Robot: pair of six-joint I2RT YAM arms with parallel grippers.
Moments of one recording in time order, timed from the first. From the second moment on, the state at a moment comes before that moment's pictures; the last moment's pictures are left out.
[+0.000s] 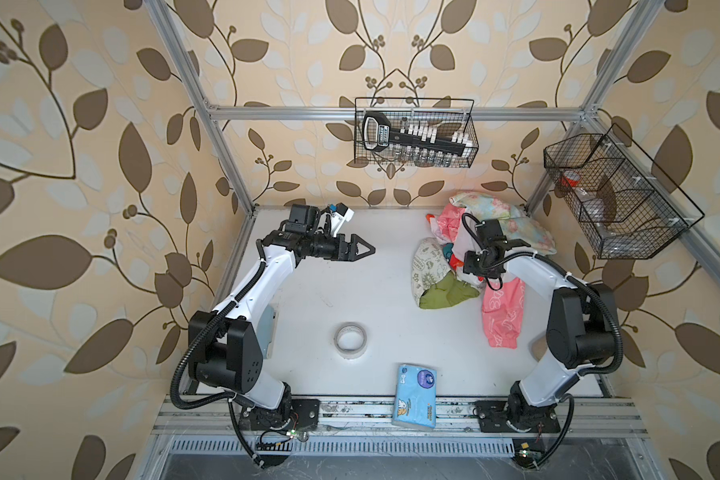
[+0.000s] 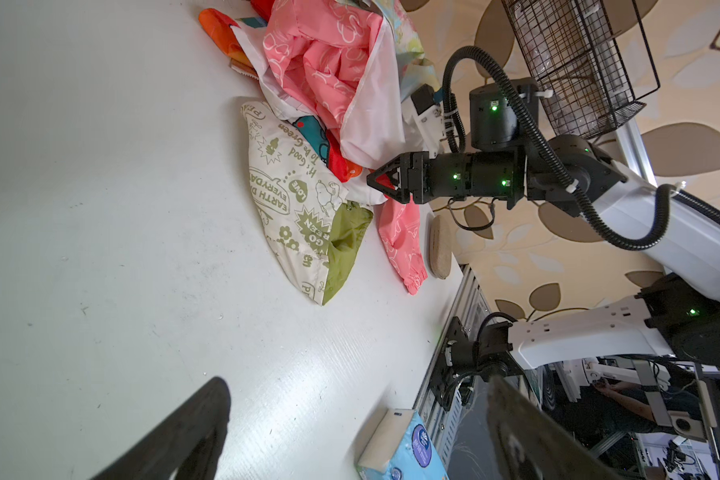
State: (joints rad) left arm -0.18 1.53 1.33 -0.60 0.94 -0.19; right arm 0.11 1.73 1.23 -0.63 0.13 0.32
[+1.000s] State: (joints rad) left arm -0.20 1.53 1.34 -0.61 0.94 -0.19; right arm 0.11 1.66 1.34 -0.73 0.13 0.30
